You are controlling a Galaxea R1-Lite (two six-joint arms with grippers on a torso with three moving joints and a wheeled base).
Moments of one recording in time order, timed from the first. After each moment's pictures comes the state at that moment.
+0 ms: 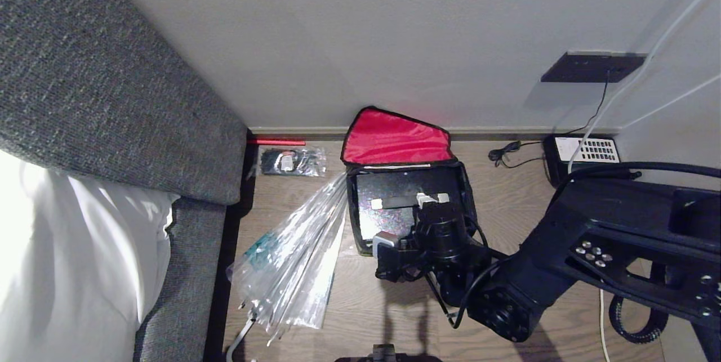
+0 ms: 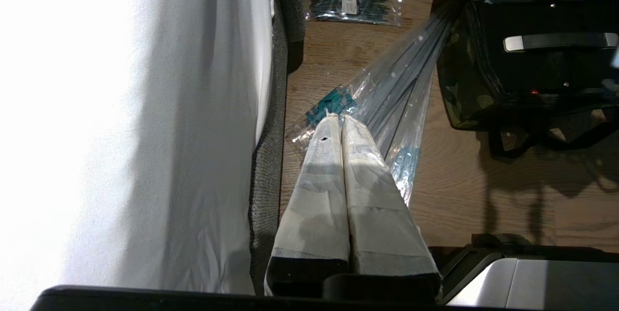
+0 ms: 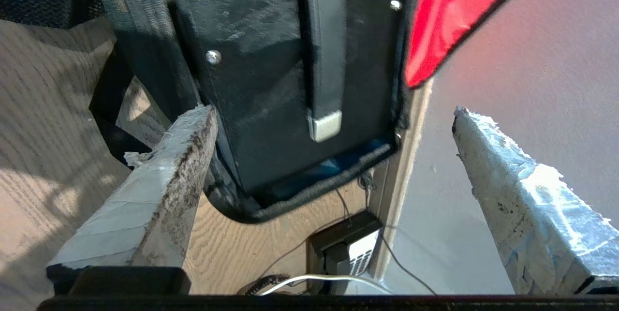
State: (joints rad) left arm 0.00 0.00 0.00 0.00 0.00 0.01; right arm 0.72 2.29 -0.95 -1.02 -0.61 -1.34
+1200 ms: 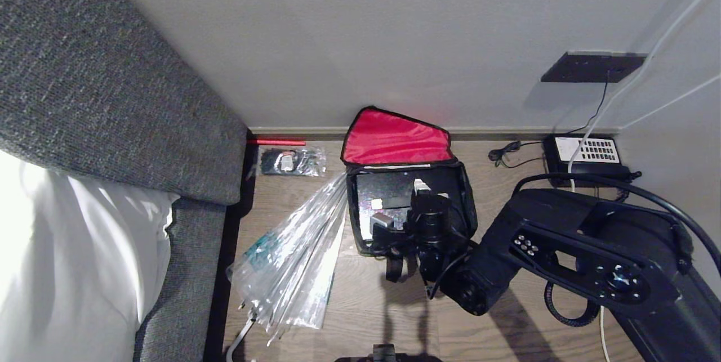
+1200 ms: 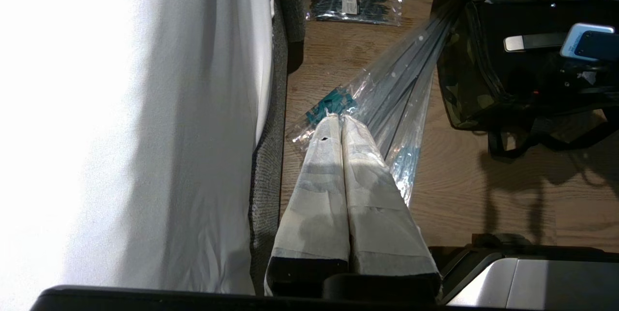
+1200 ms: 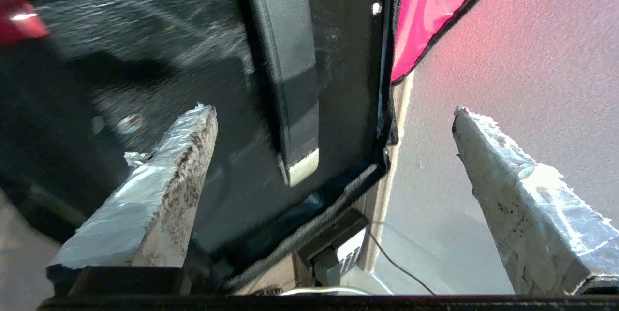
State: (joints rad) left arm 0.00 0.00 0.00 0.00 0.00 0.01; right arm 0.65 2.50 -1.19 -1.14 -0.65 -1.42
